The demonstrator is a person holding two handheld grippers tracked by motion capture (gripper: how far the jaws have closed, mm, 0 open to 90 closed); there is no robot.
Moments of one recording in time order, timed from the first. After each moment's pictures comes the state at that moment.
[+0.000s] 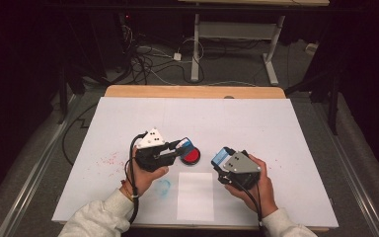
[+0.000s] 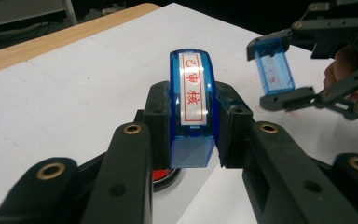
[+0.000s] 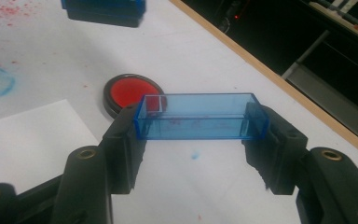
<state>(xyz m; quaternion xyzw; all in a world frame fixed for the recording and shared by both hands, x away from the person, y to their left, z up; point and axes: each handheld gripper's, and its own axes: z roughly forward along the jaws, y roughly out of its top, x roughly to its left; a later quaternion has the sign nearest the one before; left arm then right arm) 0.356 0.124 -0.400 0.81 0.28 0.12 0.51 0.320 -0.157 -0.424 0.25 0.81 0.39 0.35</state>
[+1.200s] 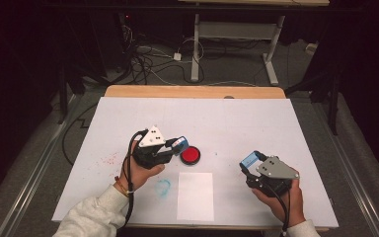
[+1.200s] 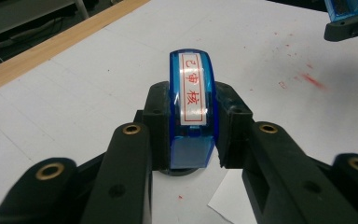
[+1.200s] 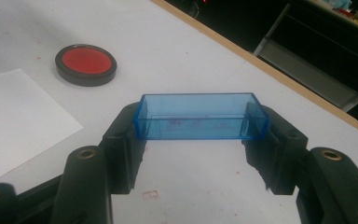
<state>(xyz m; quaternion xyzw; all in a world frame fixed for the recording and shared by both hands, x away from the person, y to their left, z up) 0.362 0.127 -0.393 0.84 0.25 0.16 0.46 0.300 -0.222 -0.418 0.32 0.79 0.38 0.37</state>
